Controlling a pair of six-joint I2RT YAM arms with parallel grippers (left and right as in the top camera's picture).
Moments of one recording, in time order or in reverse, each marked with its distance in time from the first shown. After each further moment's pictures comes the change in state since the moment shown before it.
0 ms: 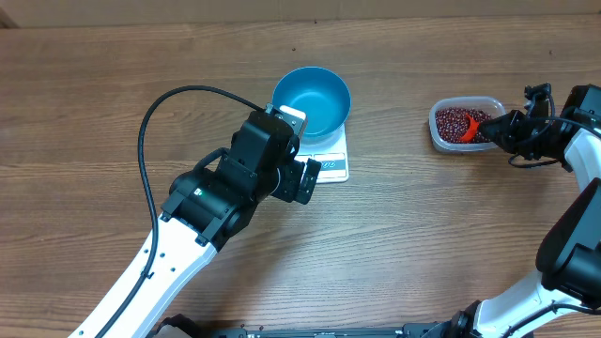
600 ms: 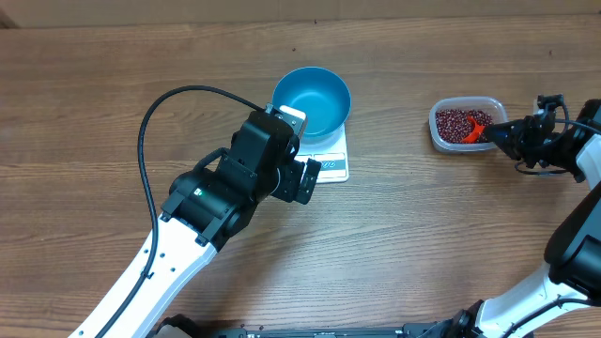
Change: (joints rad) left arm 0.000 0.000 0.000 0.000 0.000 0.000; right arm -0.087 0.046 -0.005 -0.013 -0.185 0.034
